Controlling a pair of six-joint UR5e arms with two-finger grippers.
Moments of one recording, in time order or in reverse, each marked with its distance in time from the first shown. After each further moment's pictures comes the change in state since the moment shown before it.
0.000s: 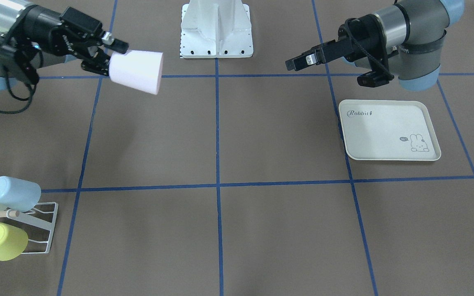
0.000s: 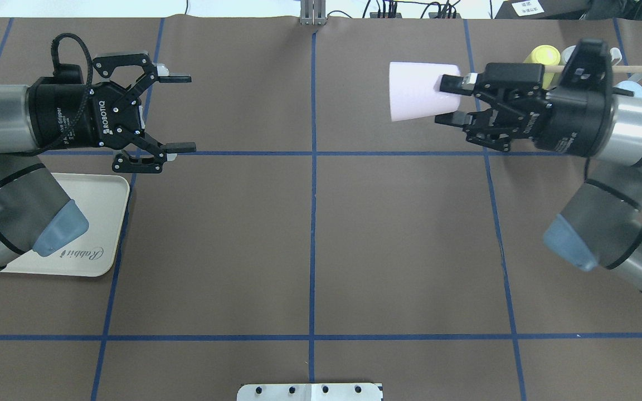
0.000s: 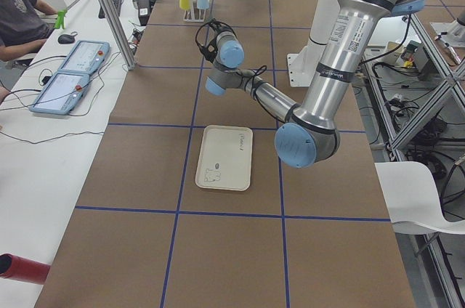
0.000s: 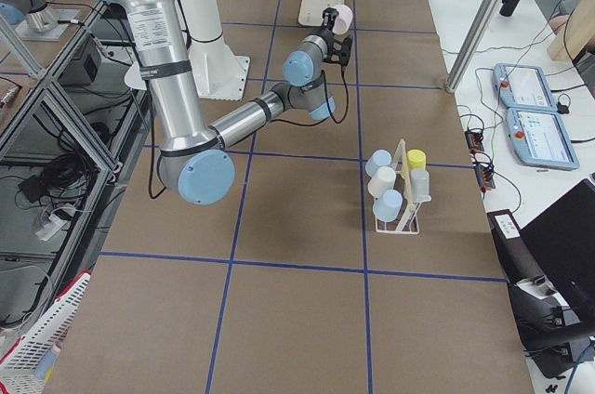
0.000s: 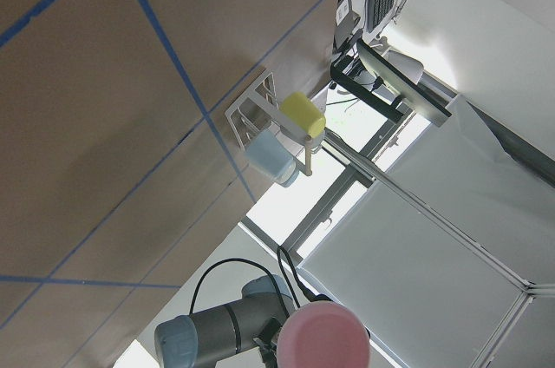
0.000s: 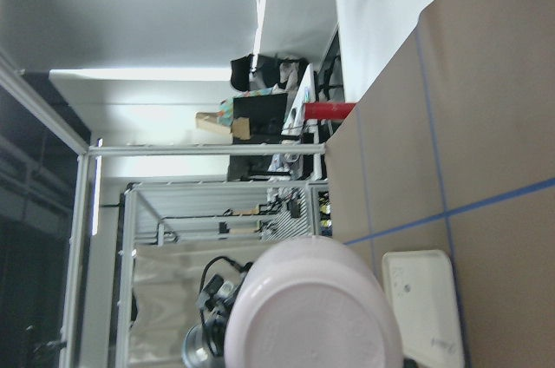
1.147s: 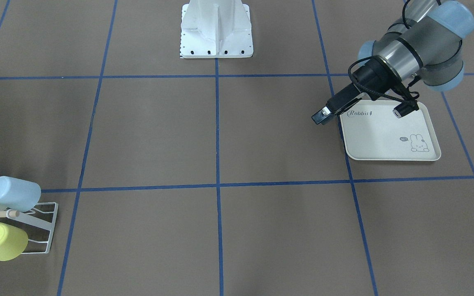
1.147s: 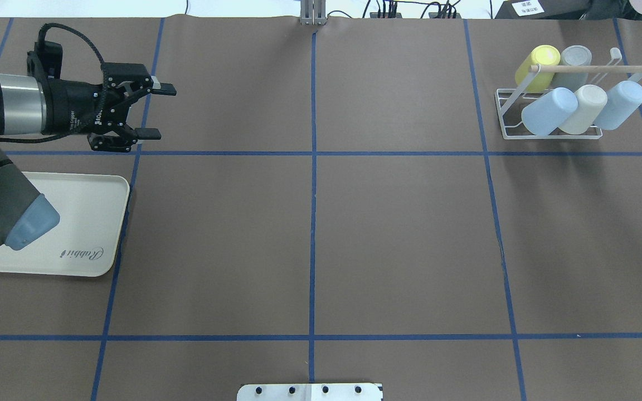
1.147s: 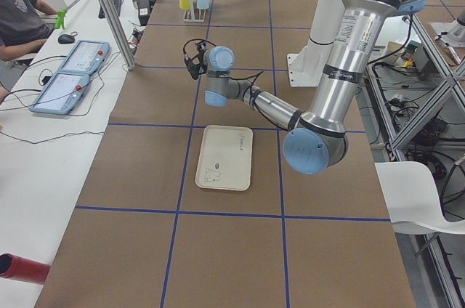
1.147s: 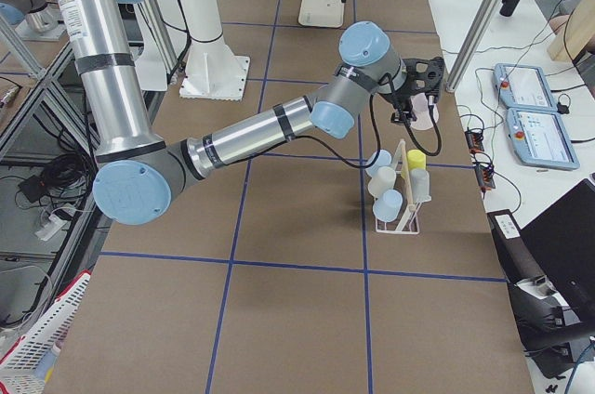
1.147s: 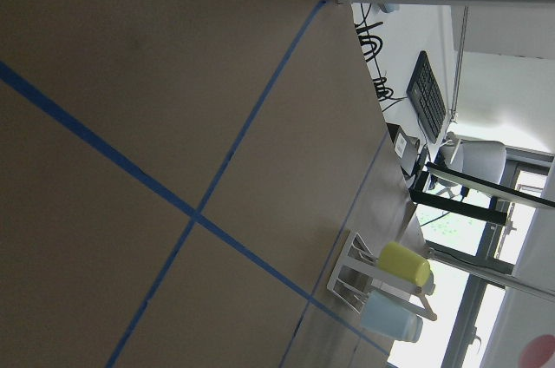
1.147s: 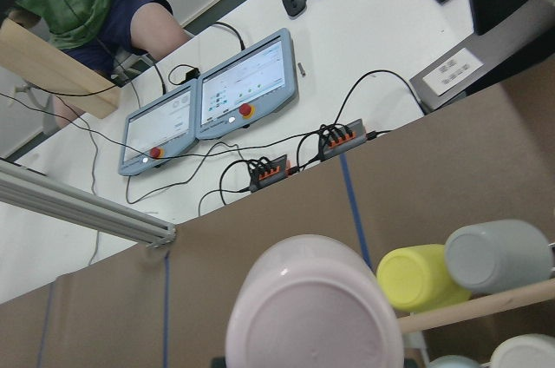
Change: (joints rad) left arm -0.062 0.078 0.030 0.368 -0.022 0.625; right arm 0.621 0.024 -0.016 -1.083 0.410 -1.038
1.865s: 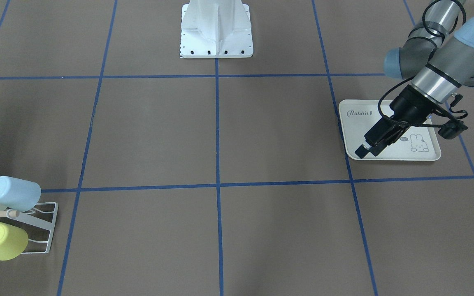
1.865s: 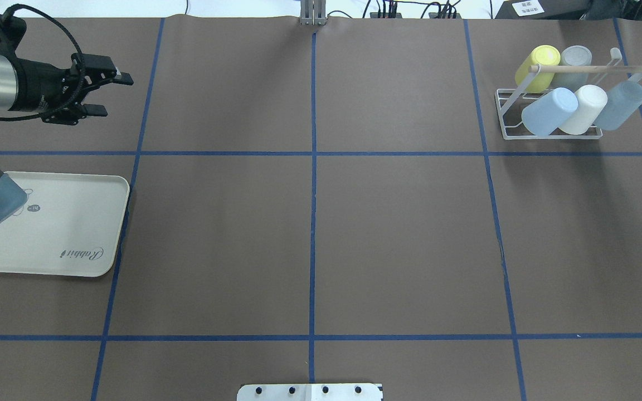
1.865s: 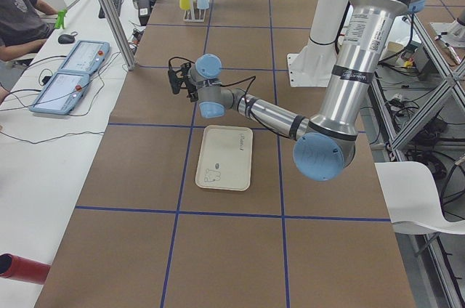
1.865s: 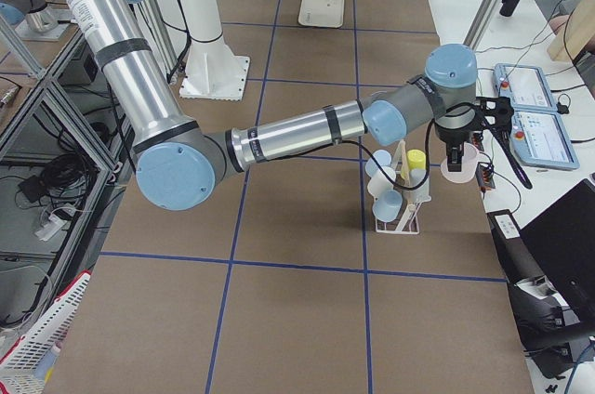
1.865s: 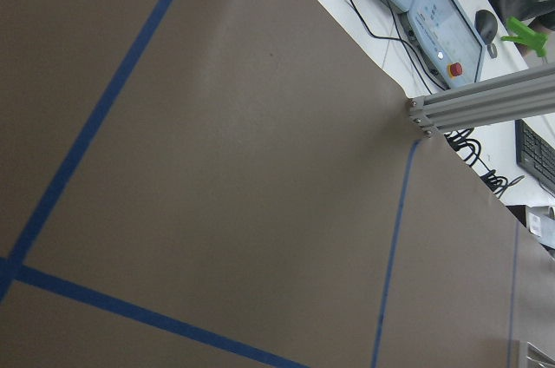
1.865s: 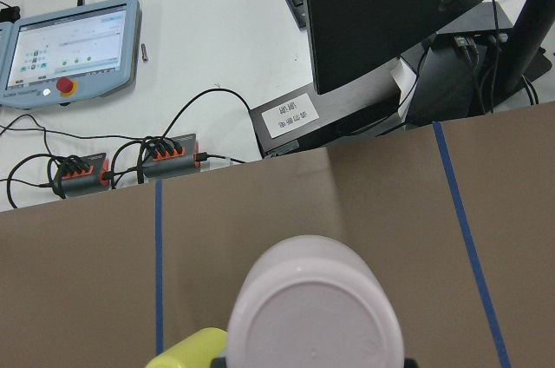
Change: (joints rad) left arm -0.103 0.027 0.029 0.258 0.006 0.380; right arm 0.038 0.238 -0.394 -0.257 -0.015 -0.425
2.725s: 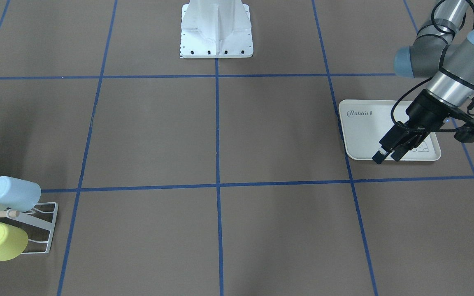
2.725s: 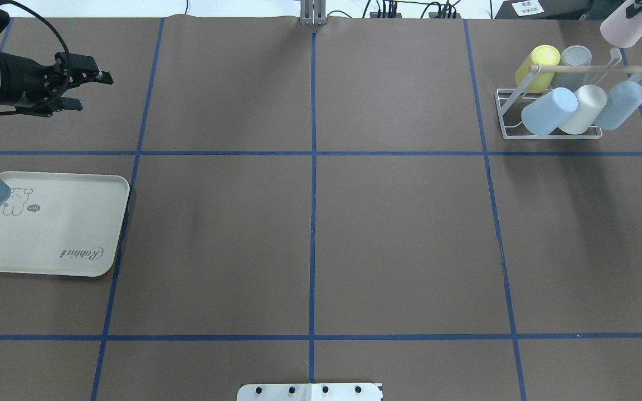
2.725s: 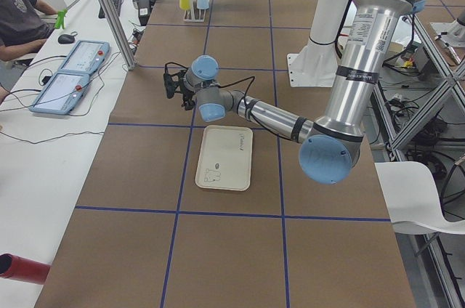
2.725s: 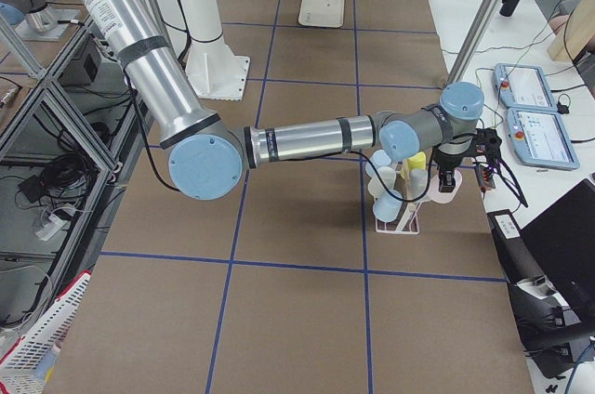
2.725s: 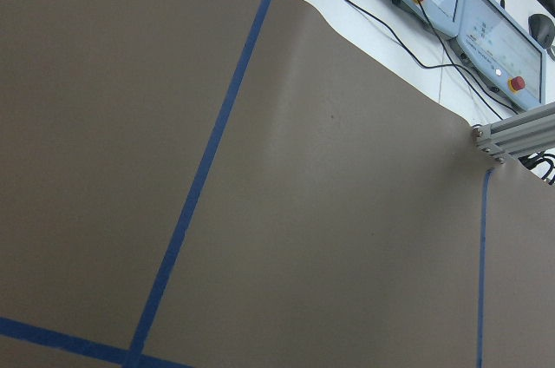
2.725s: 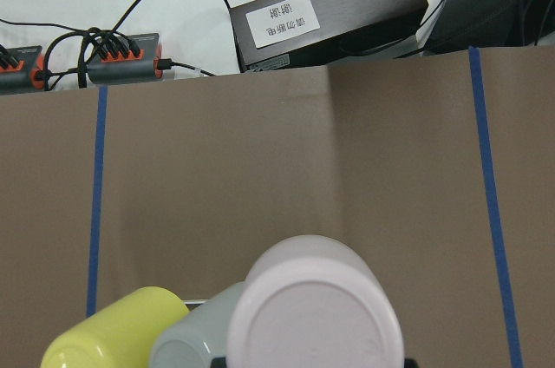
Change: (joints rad) left arm -0.030 0.023 -0.014 0.089 0.003 0.143; right arm -0.118 0.033 -0.155 -0.007 -0.045 -0.131
